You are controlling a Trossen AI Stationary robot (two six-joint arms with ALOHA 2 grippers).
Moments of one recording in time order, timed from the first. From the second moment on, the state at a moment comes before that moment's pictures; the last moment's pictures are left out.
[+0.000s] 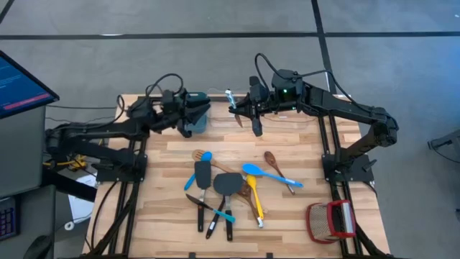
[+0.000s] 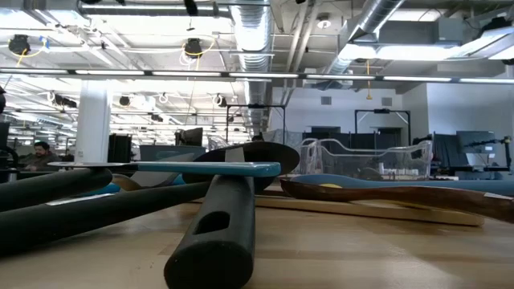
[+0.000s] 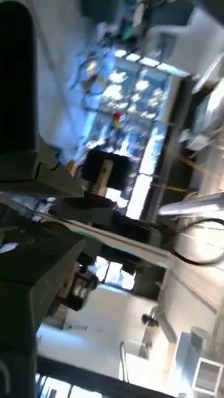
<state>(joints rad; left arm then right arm) 0.23 1.10 0.80 0.65 0.01 -0.33 -0.21 1.49 1.59 -0.36 -0.21 -0.09</state>
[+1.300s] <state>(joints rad) 0.21 1.27 1.13 0.44 0.15 -0.03 -0.18 1.49 1.59 -0.35 -0.21 -0.10</state>
